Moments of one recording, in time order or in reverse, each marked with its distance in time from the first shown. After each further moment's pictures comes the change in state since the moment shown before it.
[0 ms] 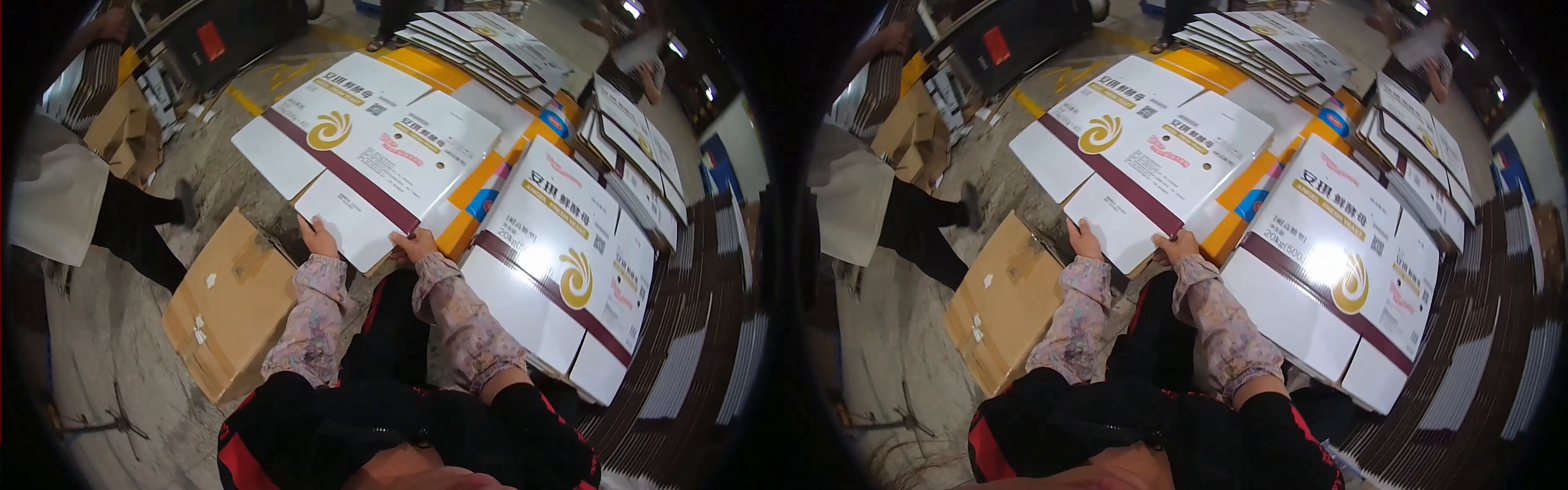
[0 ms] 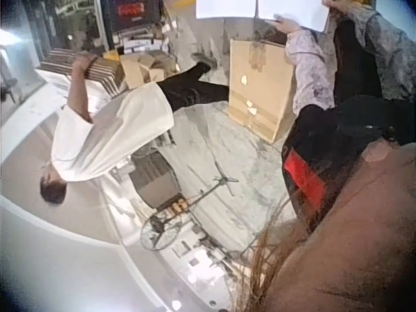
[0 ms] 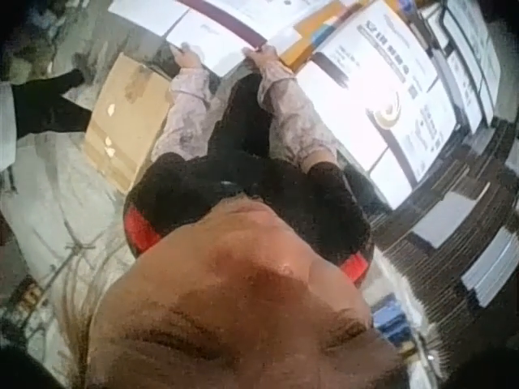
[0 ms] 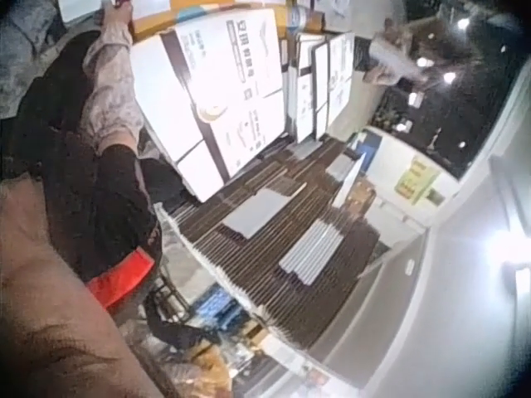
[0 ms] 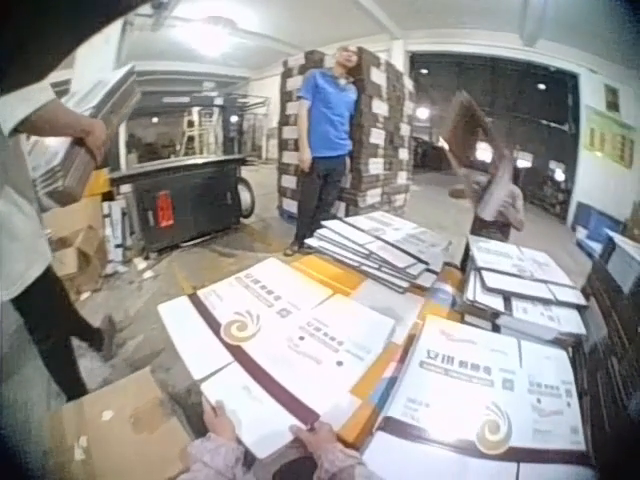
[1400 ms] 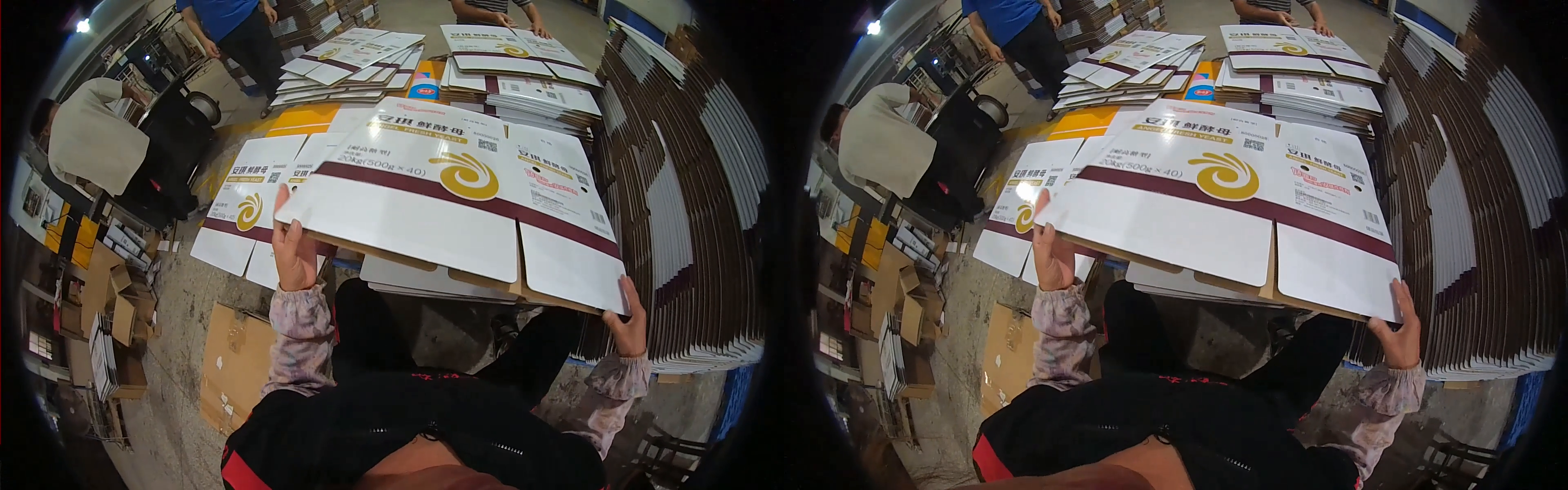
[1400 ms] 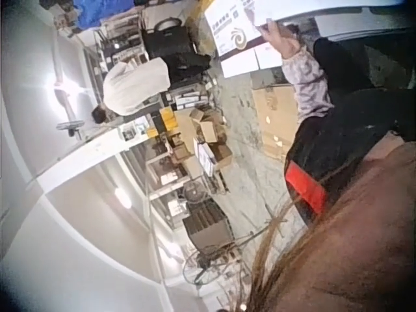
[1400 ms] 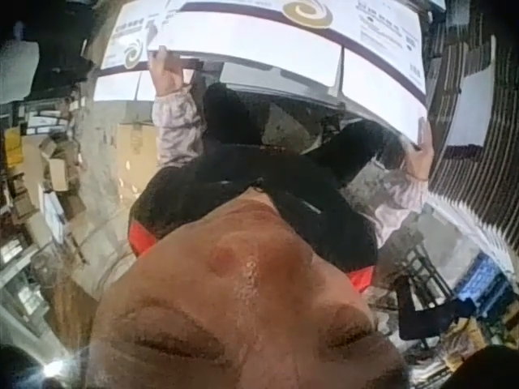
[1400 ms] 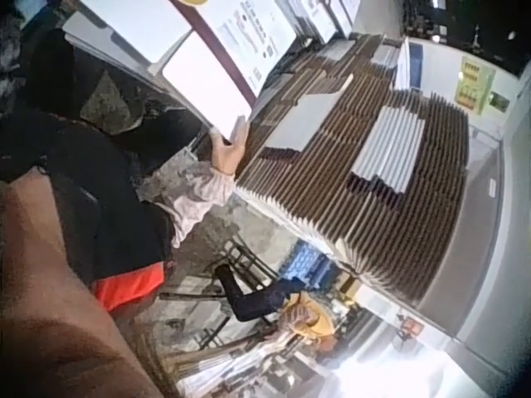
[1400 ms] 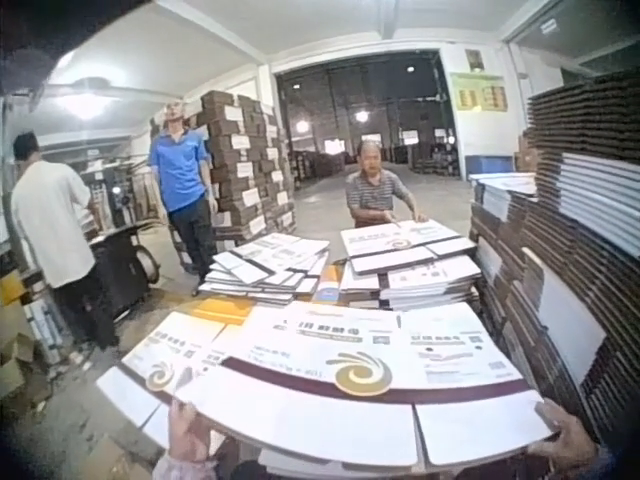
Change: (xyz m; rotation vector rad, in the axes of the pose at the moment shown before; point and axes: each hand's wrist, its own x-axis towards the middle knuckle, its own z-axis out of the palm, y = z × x) left_hand -0.179 0.258 0.063 -0.836 -1.122 -0.240; right_hand -0.522 0.020 -0.295 -0.679 0.932 -0.298
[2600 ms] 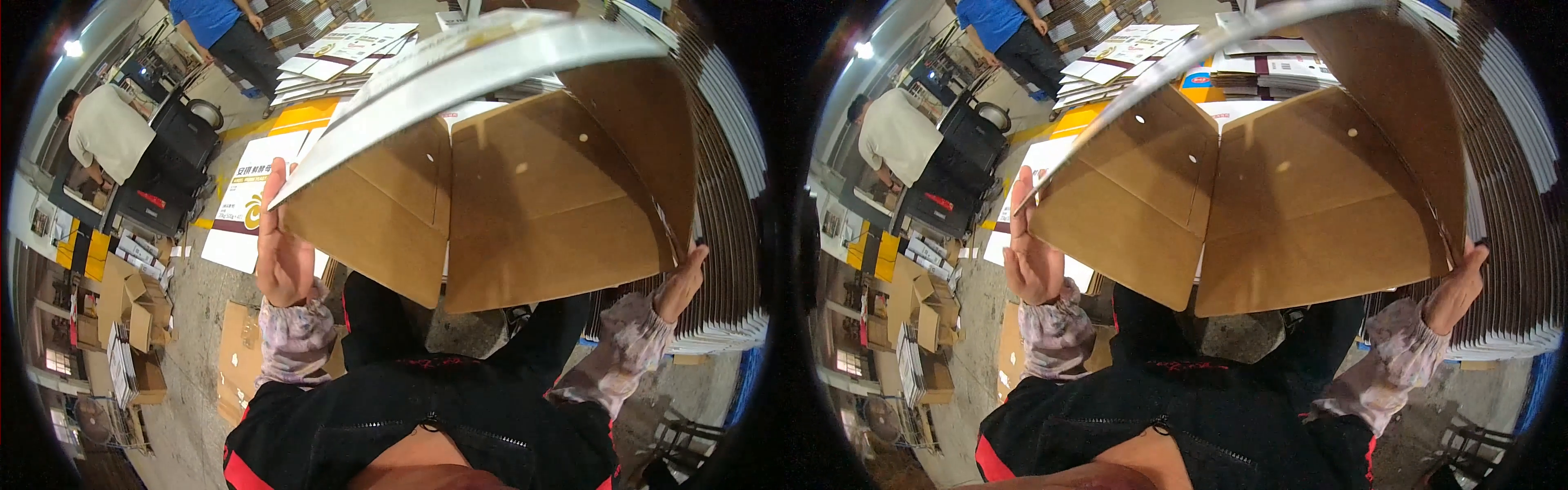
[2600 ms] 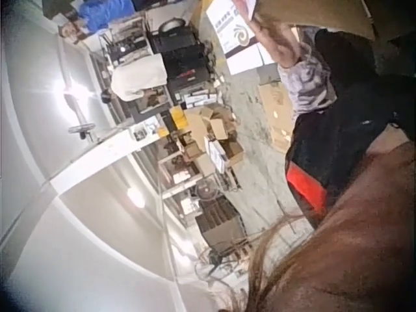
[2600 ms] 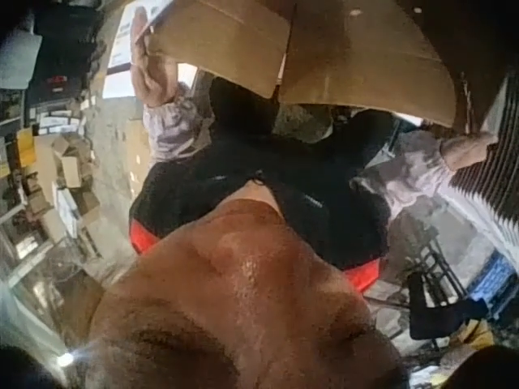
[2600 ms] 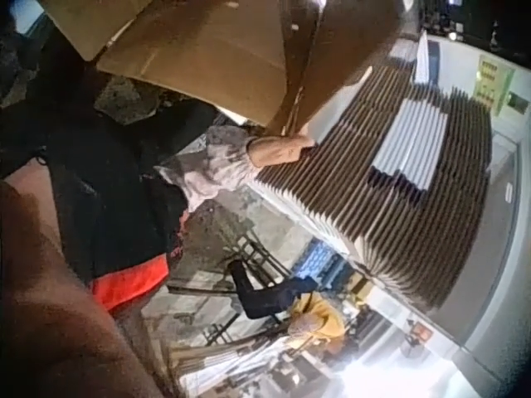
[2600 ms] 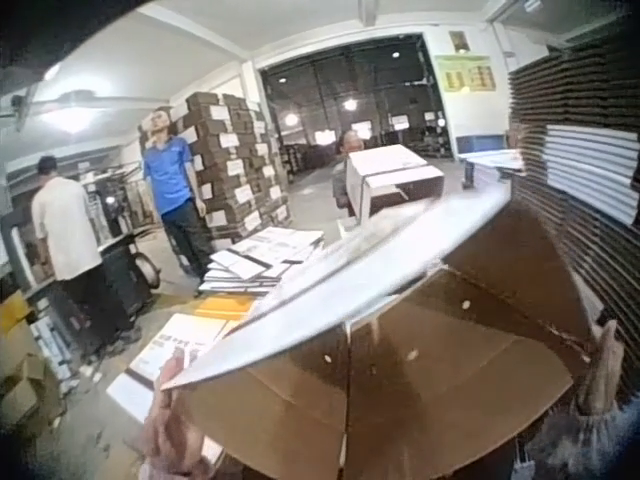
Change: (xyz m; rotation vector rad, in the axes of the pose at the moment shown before) left_hand -0.020 0.032 0.071 0.199 -0.447 0.242; right_hand 0.038 -0.047 -0.023 0.545 0.719 -0.155
